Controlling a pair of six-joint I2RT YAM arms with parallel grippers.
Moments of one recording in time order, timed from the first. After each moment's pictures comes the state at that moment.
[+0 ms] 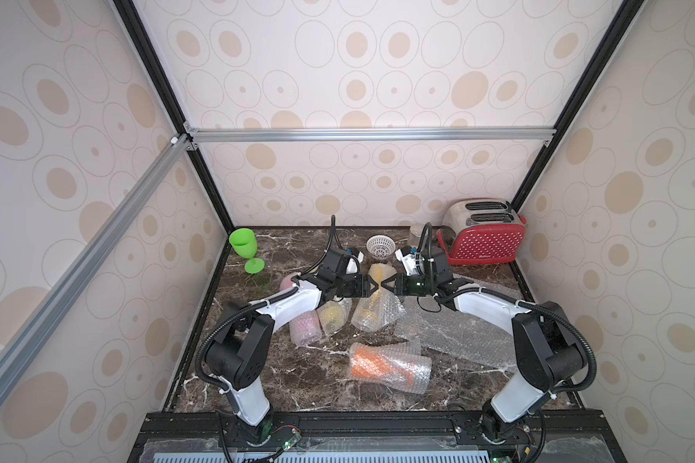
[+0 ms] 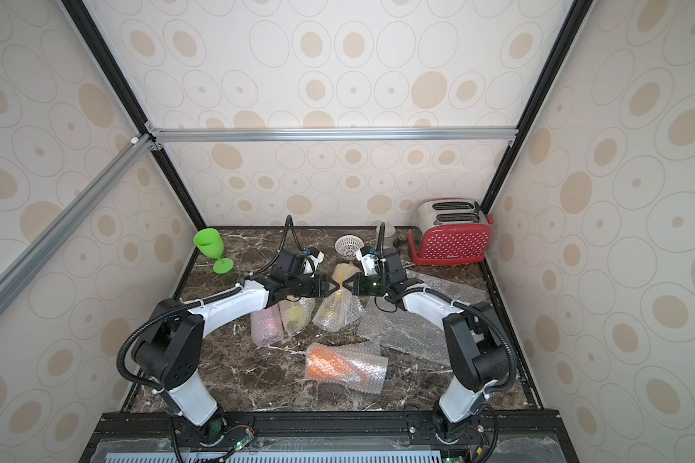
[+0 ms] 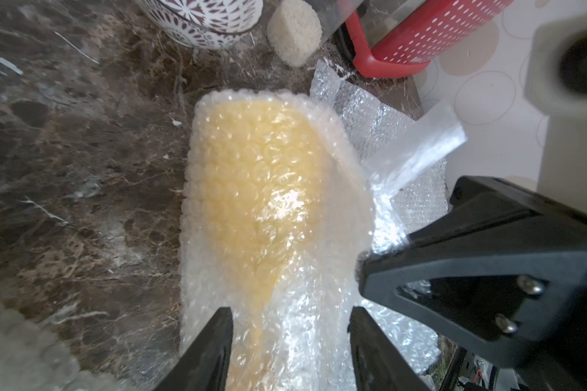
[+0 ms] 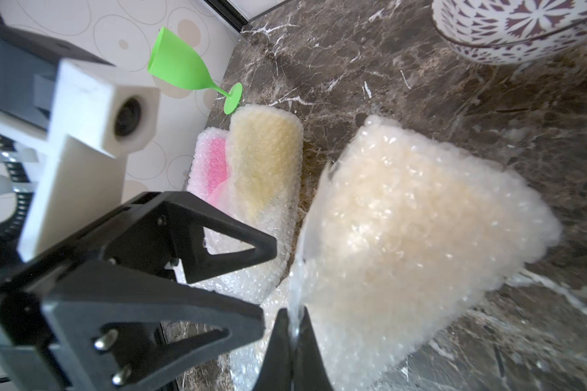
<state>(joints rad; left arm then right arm) -0.54 1.74 1.15 -0.15 0.40 -0.49 0.41 1.67 1.02 0.03 -0.61 0.49</state>
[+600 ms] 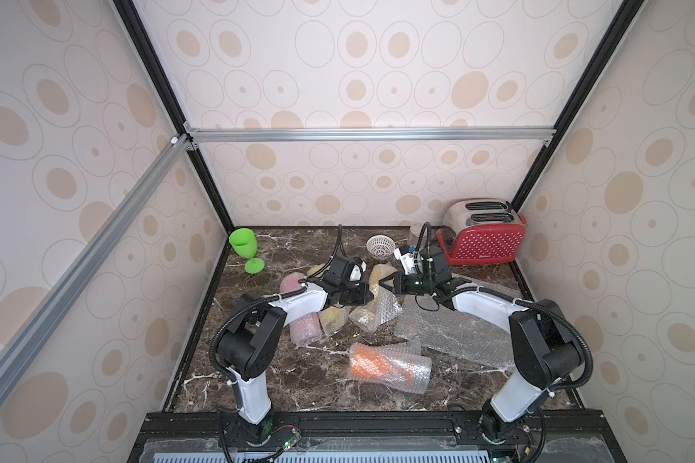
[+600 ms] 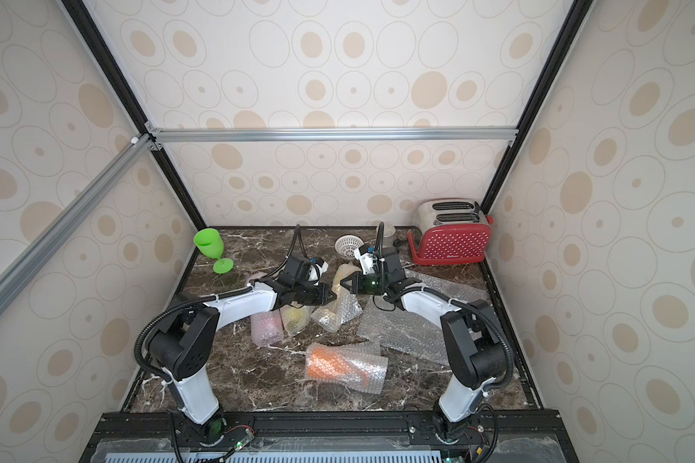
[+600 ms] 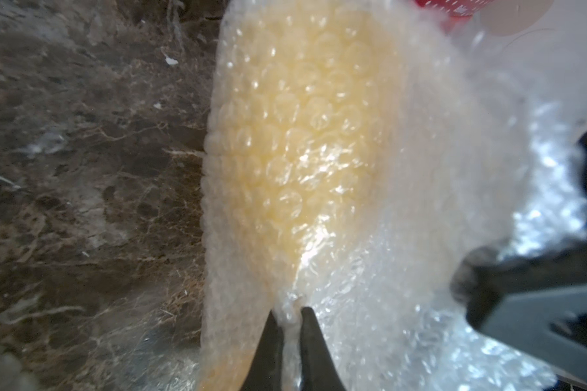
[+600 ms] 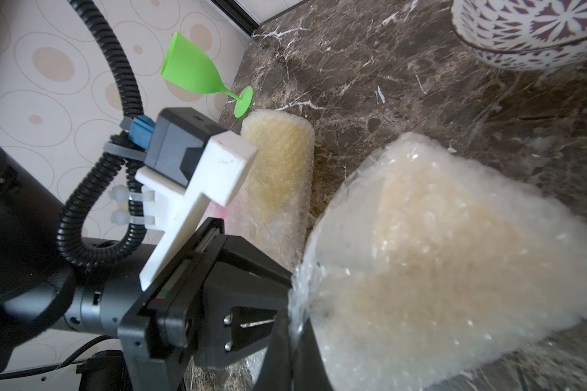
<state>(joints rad) -0.56 1.81 1.13 -0.15 0.40 -0.48 0.41 1.69 1.03 0.05 -0.63 0.50</state>
